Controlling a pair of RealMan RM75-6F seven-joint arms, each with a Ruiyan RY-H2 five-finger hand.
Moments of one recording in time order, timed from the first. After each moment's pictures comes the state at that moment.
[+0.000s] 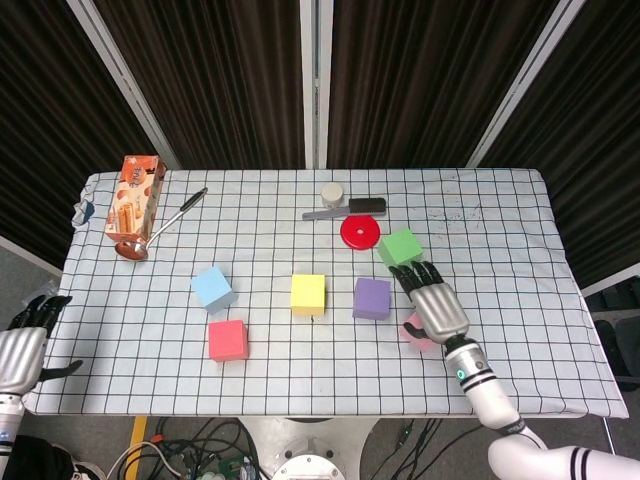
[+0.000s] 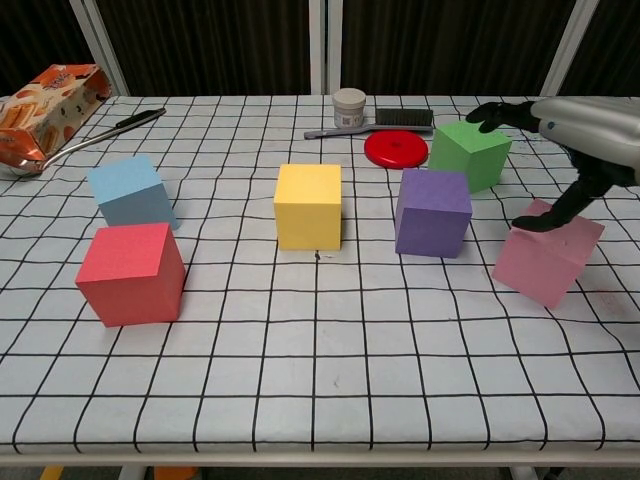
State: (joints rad) left arm -0.10 -1.14 -0.02 -1.52 1.42 1.37 -0.03; right arm 0.52 -1.42 0.20 -1.77 -1.12 1.03 -0.56
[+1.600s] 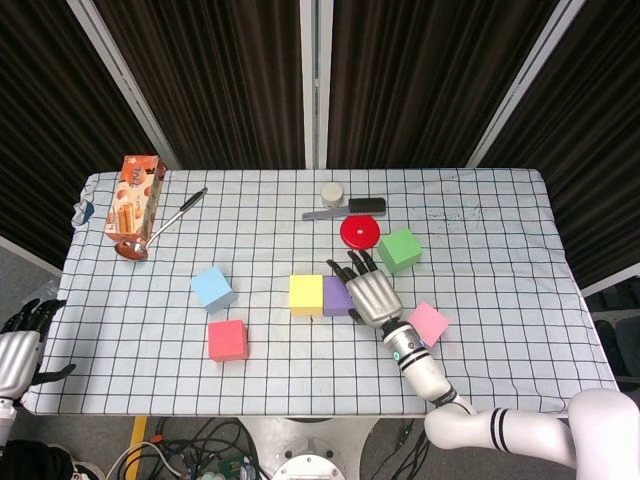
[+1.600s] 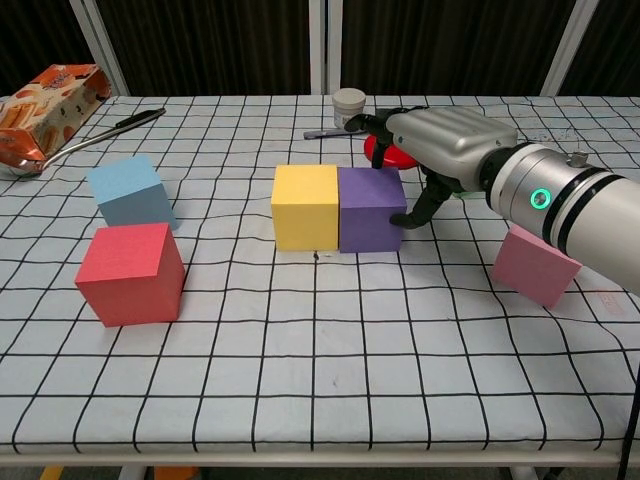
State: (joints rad) left arm -0.09 -1.14 0.00 -1.46 1.44 1.37 -0.08; right arm 0.76 -1.70 0.20 -1.50 -1.08 1.01 -0.60
